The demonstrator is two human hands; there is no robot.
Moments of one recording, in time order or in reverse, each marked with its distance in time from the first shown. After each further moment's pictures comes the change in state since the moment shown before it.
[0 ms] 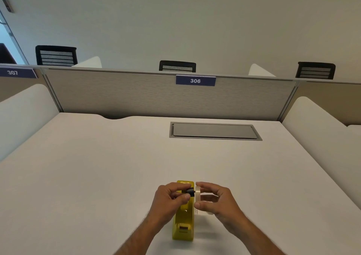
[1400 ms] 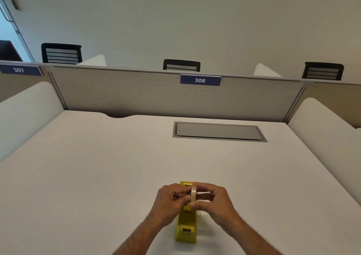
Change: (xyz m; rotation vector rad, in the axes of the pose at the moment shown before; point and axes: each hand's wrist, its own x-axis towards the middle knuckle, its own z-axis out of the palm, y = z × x) left_hand 0.002 0.008 -0.007 0.229 -0.033 0.123; right_hand 0.018 0.006 0.019 -0.031 0.008 -0.073
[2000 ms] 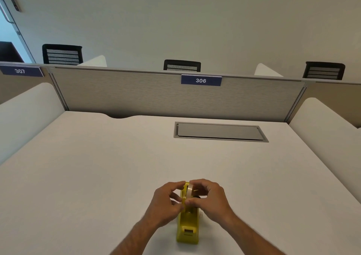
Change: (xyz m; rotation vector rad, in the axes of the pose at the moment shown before) left_hand 0.000 -0.018 -0.012 0.111 -0.023 -0.025; right_hand 0.012 -0.007 0.014 -0.294 0.094 -0.052
